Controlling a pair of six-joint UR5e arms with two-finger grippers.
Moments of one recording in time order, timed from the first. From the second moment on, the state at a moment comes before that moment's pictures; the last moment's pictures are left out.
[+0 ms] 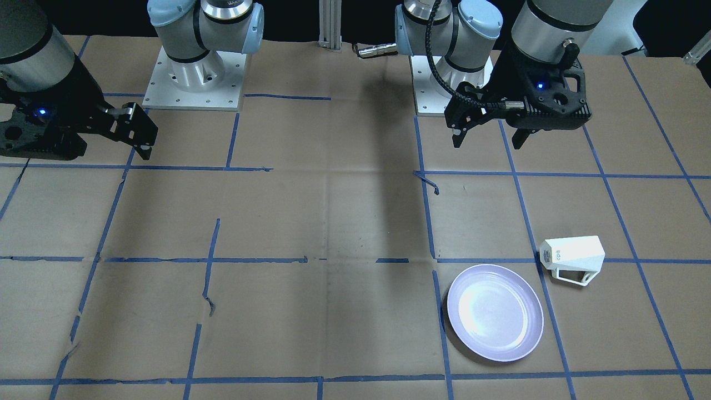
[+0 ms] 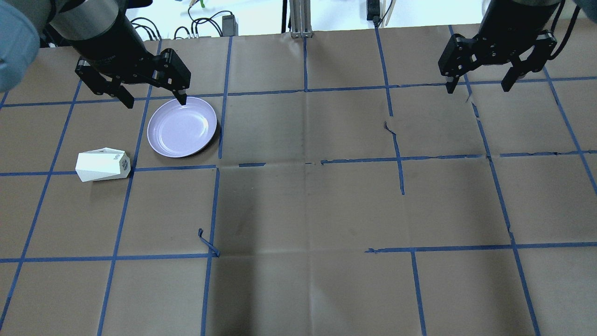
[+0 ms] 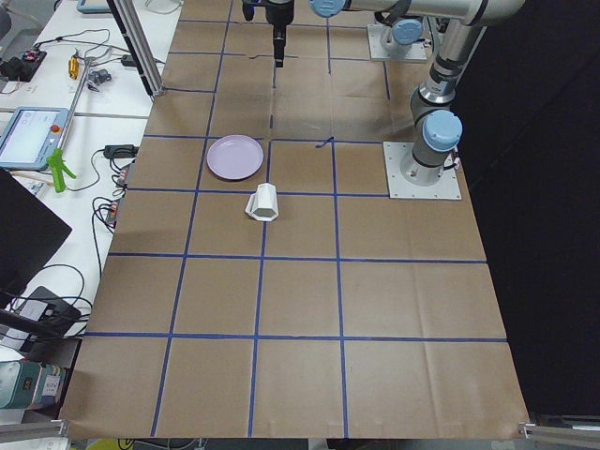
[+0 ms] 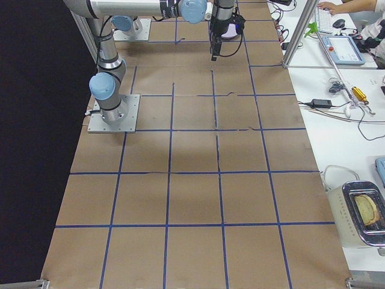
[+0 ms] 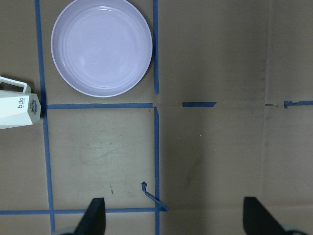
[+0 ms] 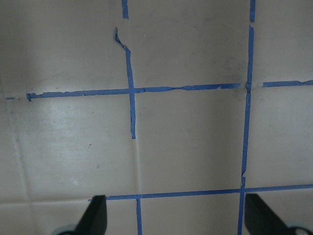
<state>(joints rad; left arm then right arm) -1.56 -1.59 -1.50 -1.61 1.54 0.03 1.47 -1.48 1.43 -1.44 -1.60 -0.06</state>
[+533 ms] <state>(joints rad) -1.52 -1.58 -1.50 -1.60 1.59 0.11 1.47 -1.48 1.43 -1.44 -1.60 -0.06</state>
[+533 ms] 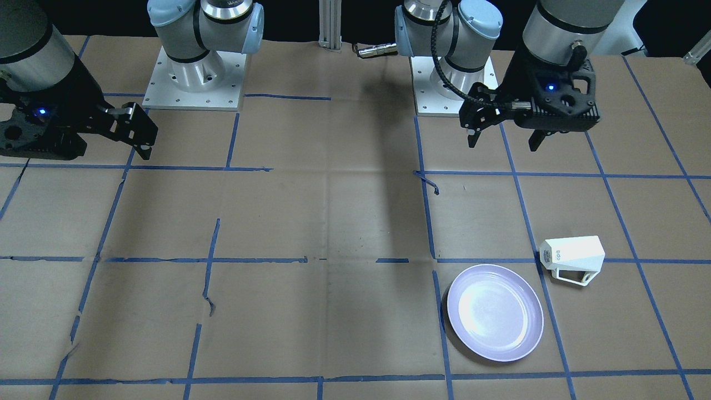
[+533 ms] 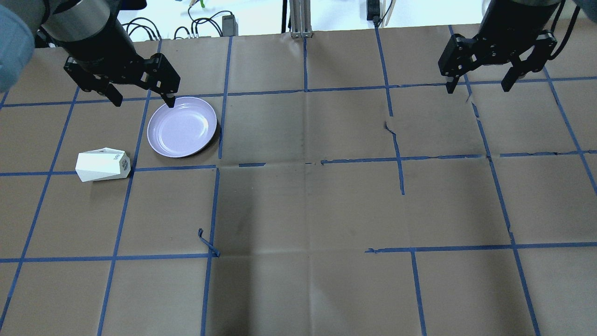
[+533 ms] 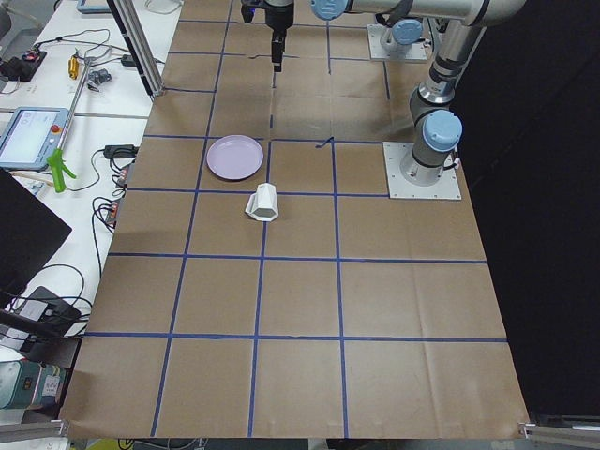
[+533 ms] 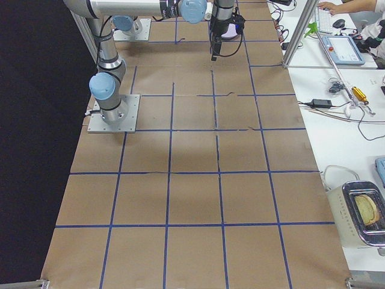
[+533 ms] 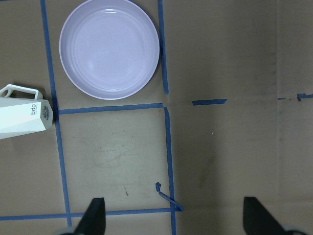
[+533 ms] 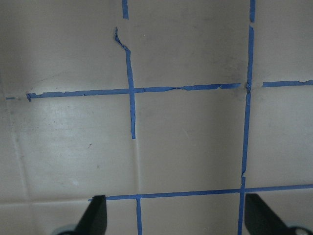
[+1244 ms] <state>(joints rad) -1.02 -1.57 -1.50 -1.65 1.57 0.70 1.47 -1.48 1.43 -1.44 -1.60 -0.06</state>
